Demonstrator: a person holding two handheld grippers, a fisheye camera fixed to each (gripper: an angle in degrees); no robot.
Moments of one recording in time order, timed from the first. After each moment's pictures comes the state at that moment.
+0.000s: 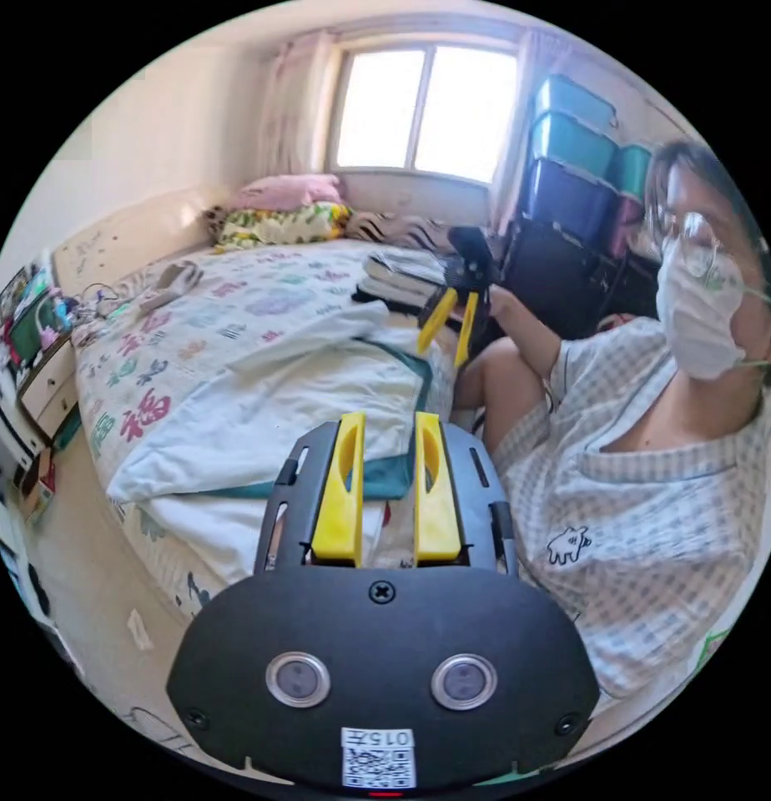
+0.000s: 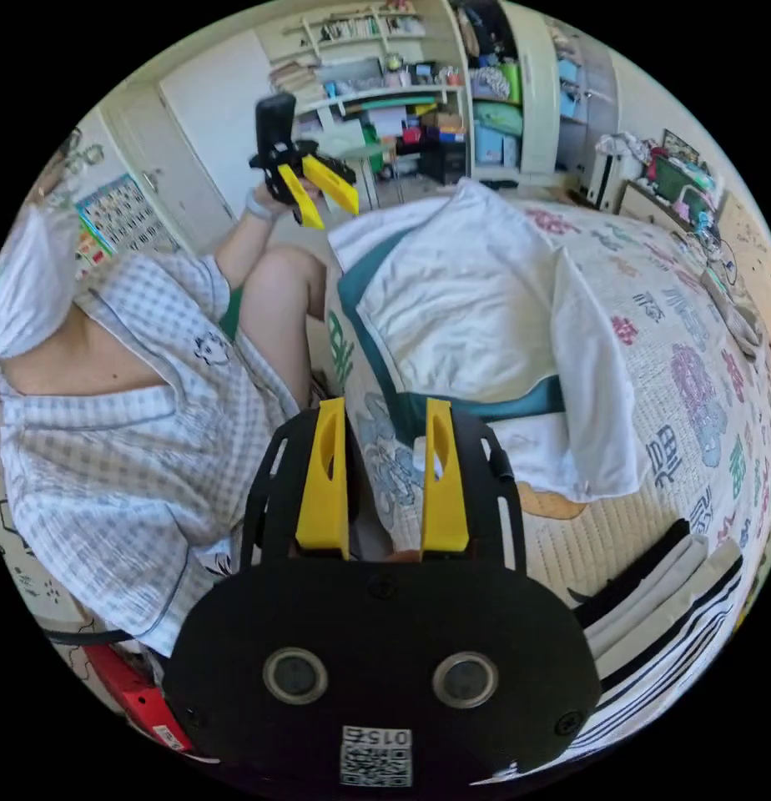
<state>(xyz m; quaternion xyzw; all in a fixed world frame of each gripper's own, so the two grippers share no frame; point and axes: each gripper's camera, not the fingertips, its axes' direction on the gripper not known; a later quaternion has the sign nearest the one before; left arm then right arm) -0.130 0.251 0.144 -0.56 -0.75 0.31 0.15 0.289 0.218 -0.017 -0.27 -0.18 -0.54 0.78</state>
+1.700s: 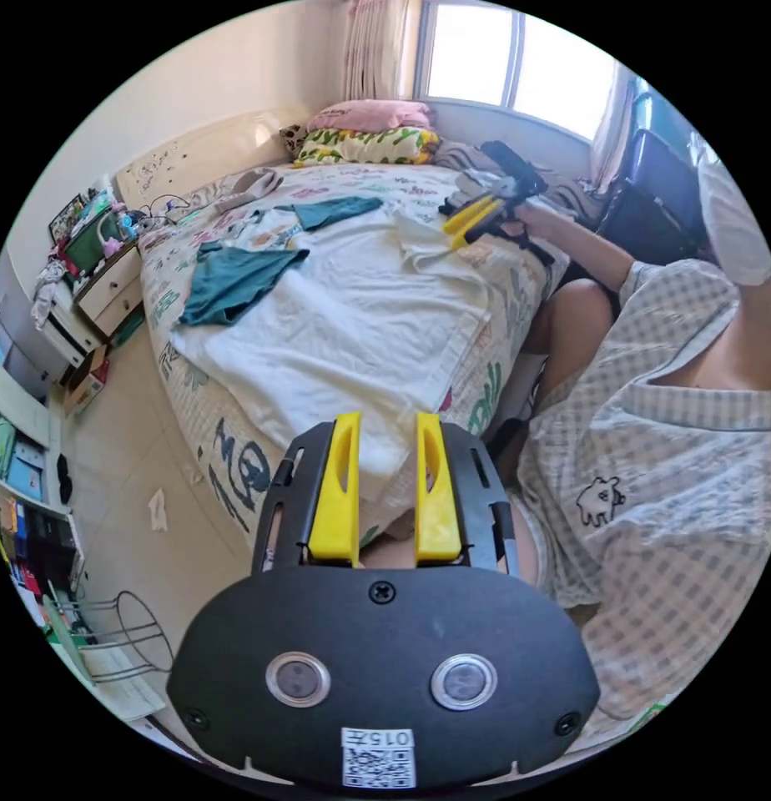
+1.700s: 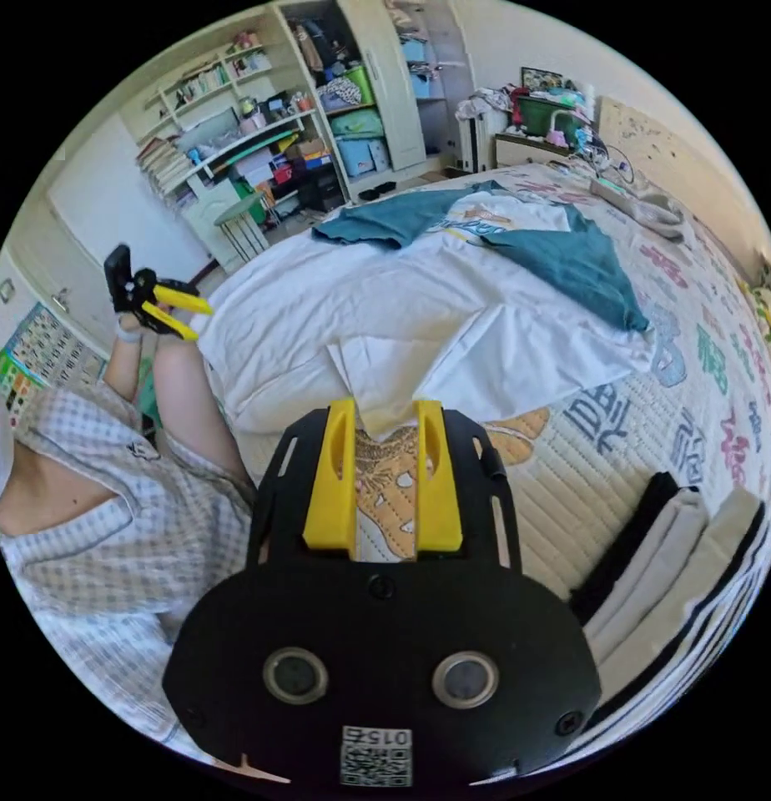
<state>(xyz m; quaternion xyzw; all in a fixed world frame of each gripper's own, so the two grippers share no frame) -0.098 0.293 0.103 -0.44 -0.86 0.26 0.03 0.315 0.103 0.013 -0.24 -0.19 -0.34 0.89</state>
